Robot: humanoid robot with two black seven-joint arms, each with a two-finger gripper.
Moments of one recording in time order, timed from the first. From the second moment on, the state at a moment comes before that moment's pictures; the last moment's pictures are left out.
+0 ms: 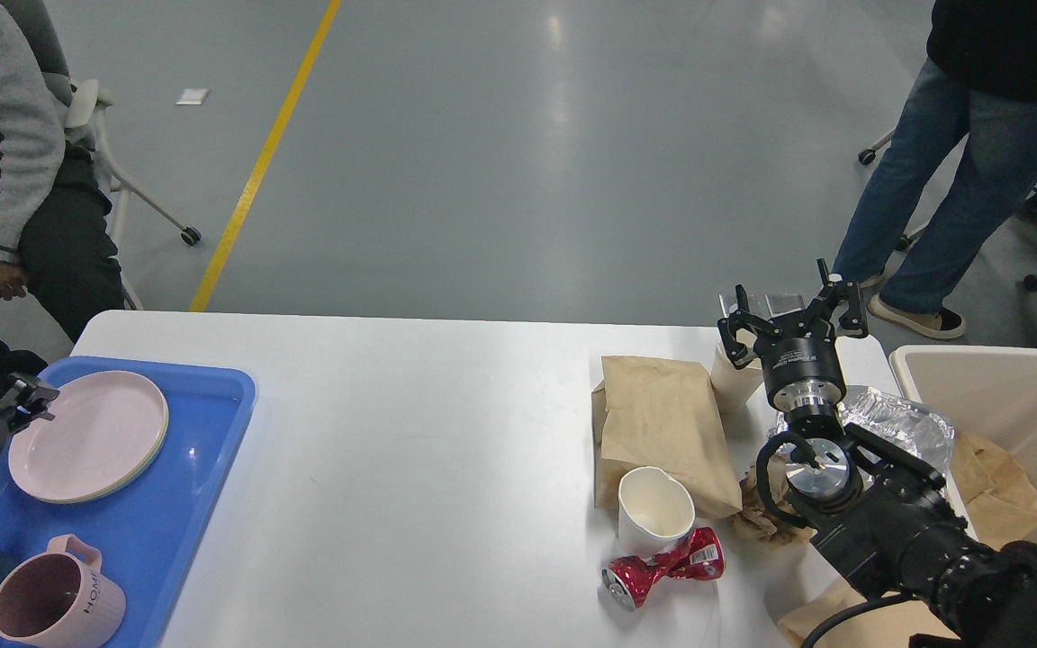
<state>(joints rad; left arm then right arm) -1.19 0.82 0.67 -0.88 -0.07 -0.08 0.35 0.67 -0.07 0.59 0.38 0.39 0.45 0.59</state>
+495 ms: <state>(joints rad) -1.23 0.89 0.47 -0.88 -0.07 -0.37 0.33 0.67 -0.07 0.59 0.38 0.39 0.45 0.59</state>
